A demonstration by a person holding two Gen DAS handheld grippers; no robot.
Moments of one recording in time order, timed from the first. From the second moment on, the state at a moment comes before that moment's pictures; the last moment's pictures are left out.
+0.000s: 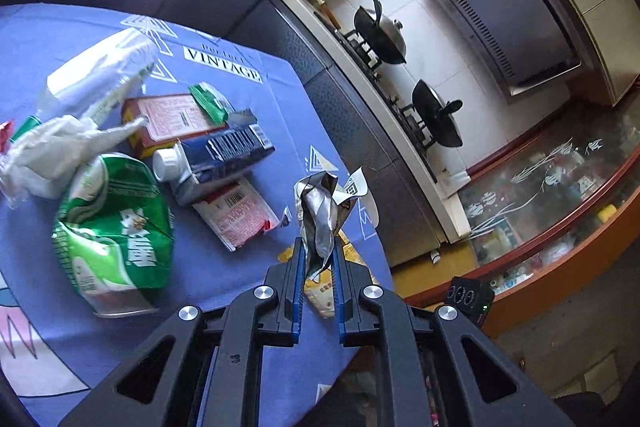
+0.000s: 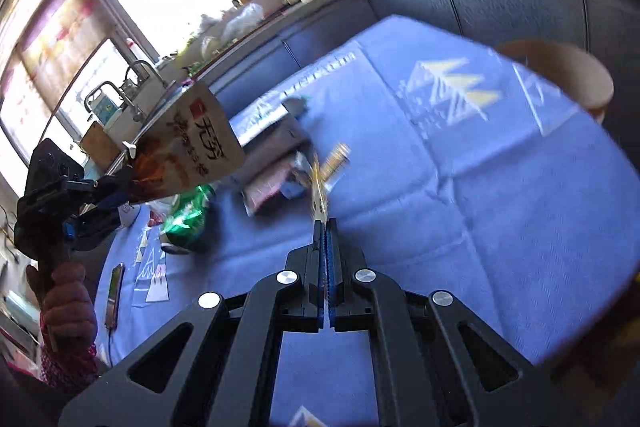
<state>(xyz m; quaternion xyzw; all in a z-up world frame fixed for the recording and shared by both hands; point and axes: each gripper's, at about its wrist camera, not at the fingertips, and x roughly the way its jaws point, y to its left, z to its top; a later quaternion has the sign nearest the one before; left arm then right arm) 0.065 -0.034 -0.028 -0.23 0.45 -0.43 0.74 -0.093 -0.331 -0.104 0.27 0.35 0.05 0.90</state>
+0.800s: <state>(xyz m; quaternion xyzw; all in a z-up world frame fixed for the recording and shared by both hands) 0.107 -0.218 -0.014 -0.11 0.48 -0.50 0.71 -0.086 -0.434 -0.091 0.26 0.25 -0.06 0.93</state>
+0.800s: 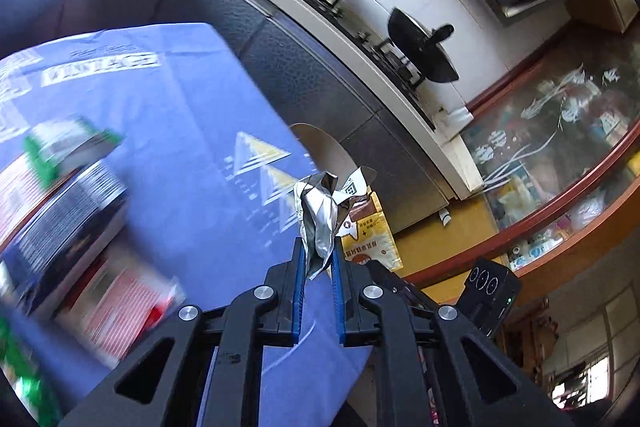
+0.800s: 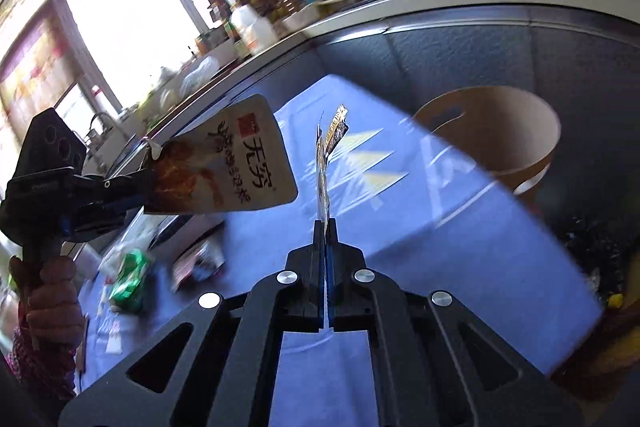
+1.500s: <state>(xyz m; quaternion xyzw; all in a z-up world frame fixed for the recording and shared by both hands) 0.160 -0.465 -0.068 0.06 0.49 -0.46 0.73 -0.026 -0.597 -0.126 0.32 0.30 -0.16 0.88</state>
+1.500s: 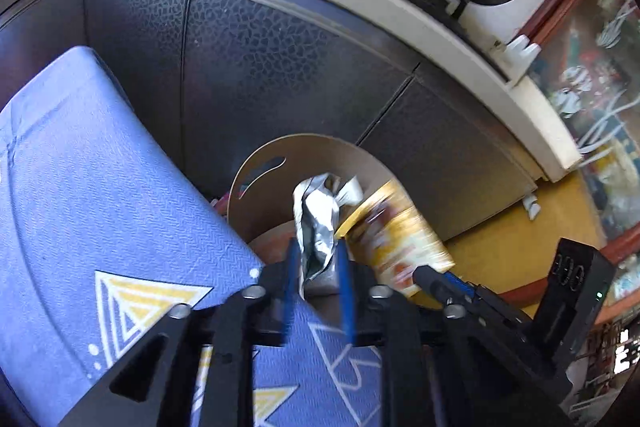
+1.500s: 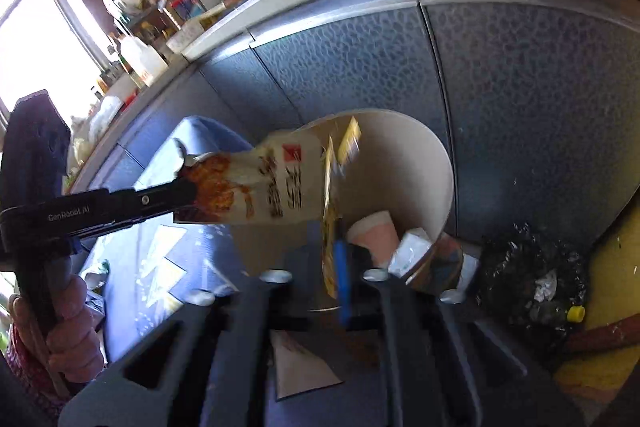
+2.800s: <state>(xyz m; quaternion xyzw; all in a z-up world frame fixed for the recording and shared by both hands) 0.045 -0.249 -0.023 0.10 0.37 -0.36 0.85 -0.084 -0.410 -0.079 0.31 0.27 -0.07 0.91</state>
